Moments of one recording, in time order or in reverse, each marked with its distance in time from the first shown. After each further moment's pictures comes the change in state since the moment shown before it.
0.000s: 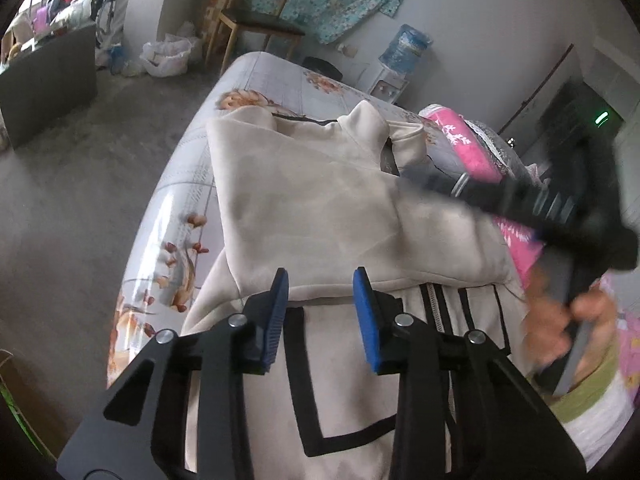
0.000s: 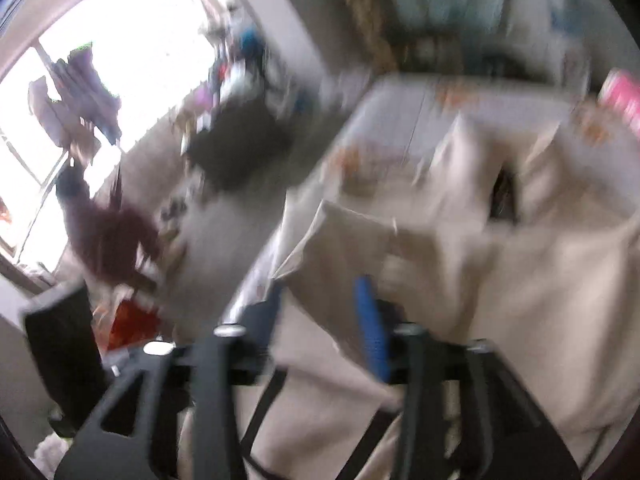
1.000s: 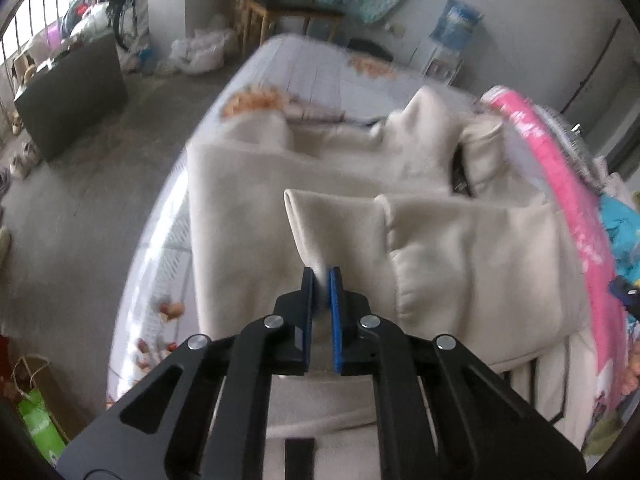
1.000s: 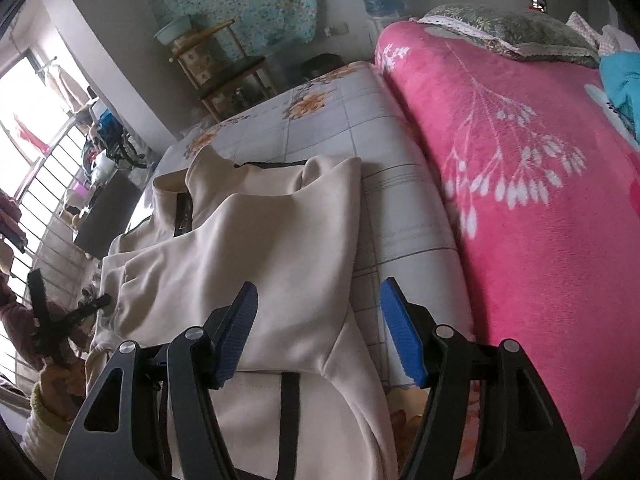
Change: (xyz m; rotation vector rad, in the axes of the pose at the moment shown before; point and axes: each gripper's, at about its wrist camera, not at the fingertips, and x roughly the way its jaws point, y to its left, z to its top) left arm 0.084 -0.015 0.061 0.017 0.024 0.227; right arm -0.186 -0.253 -0.080 0.338 -0.207 -0.356
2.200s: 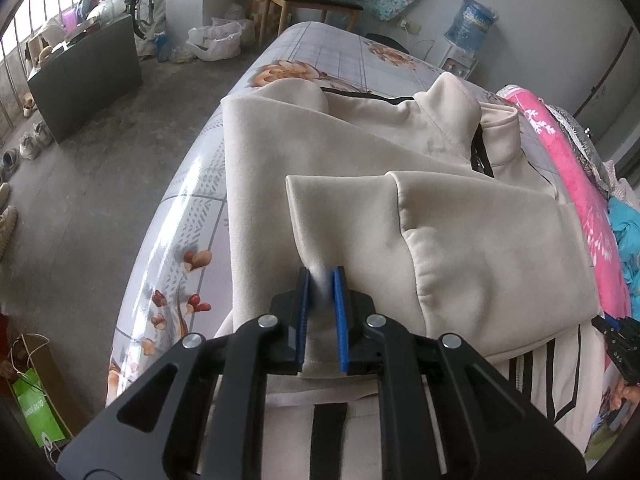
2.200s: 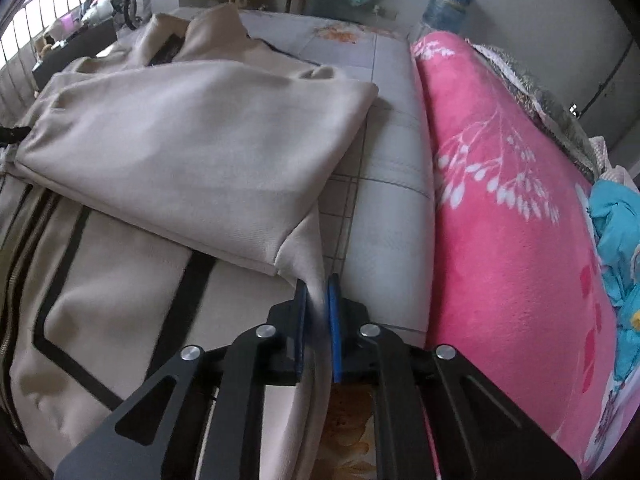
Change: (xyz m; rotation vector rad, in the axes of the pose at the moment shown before) left arm 0.013 0.016 -0.027 -0.038 0.054 0.057; right arm 0.031 0.025 -0.062 -0.483 0.141 -0.322
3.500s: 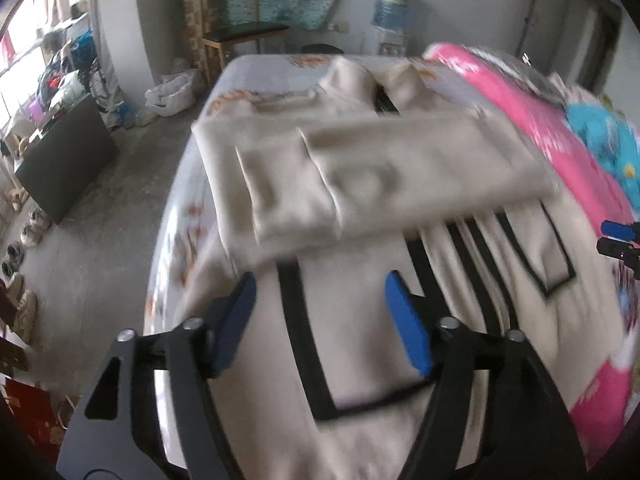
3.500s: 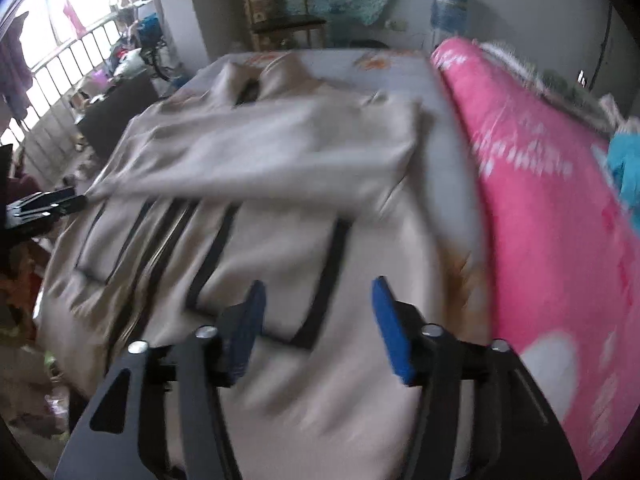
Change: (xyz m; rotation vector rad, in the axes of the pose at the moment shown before) left arm -0.090 -0.039 -0.100 0.339 -0.064 0.001; right arm -0.088 0.057 -0.069 0.142 -0.088 0.217
